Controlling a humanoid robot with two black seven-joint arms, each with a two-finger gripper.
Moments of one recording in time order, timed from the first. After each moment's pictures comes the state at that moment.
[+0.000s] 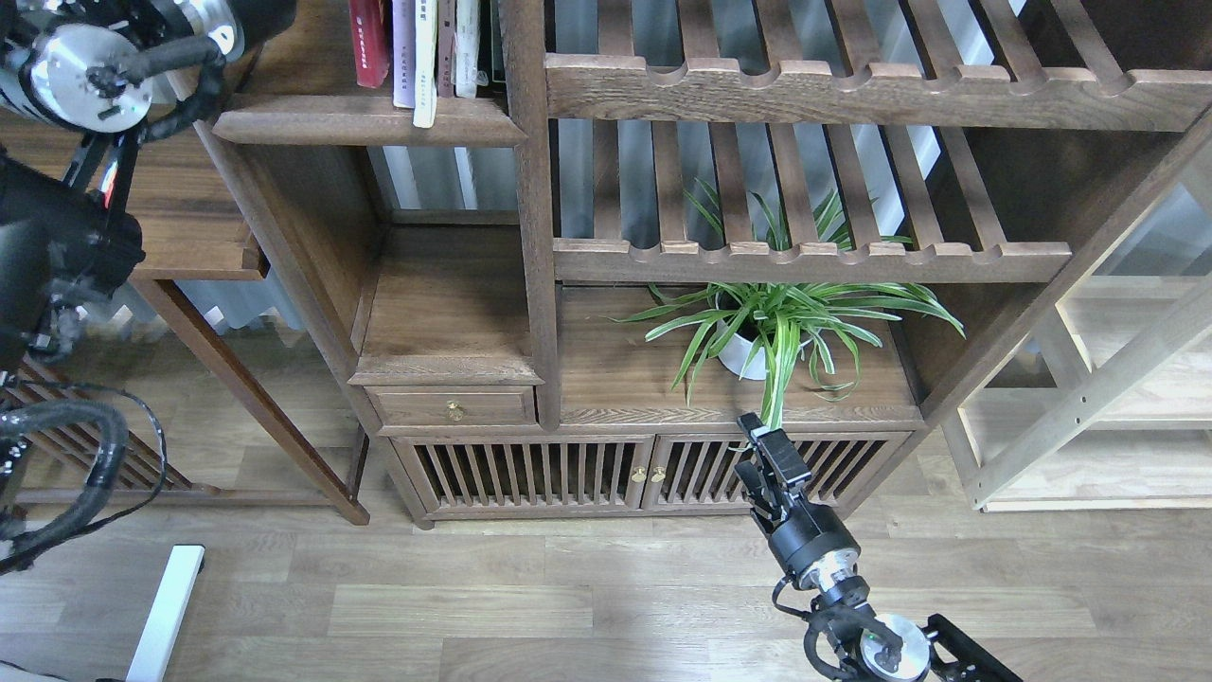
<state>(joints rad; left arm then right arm) -1.07 0.21 -1.28 -0.96 0.68 -0.17 0.49 0.06 0.02 1.11 0.76 0.23 0.58 -0.02</state>
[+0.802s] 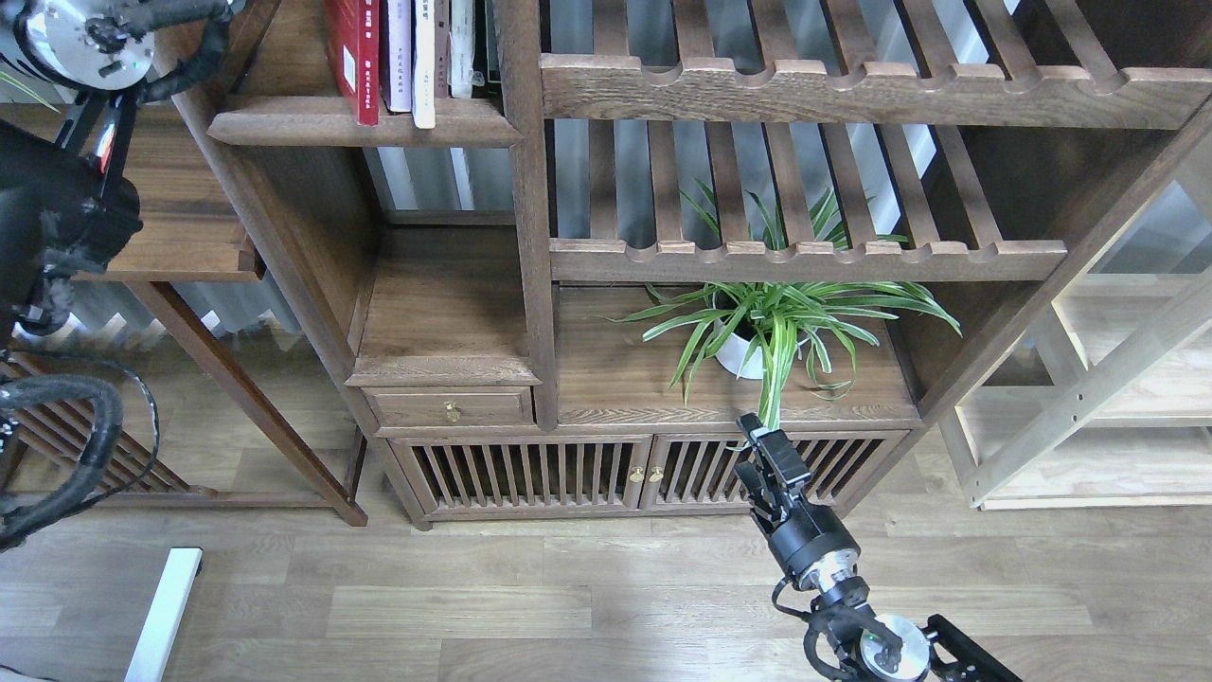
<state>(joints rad) -1.13 0.22 -1.27 -1.00 0.68 -0.11 0.49 0.06 0.01 1.11 0.76 0.23 0.58 -0.02</state>
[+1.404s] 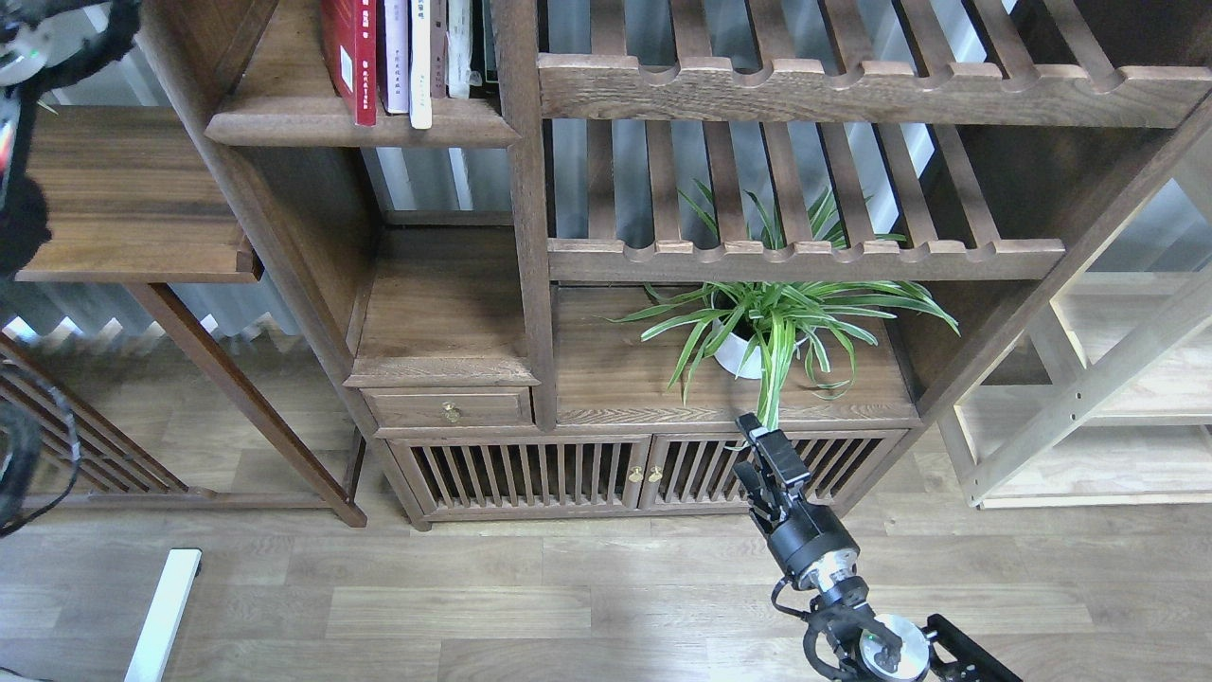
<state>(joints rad) -1.00 0.37 -1.30 -1.28 0.68 -0.05 0.49 0.06 0.01 1.10 0.77 0.23 0.58 -0.02</state>
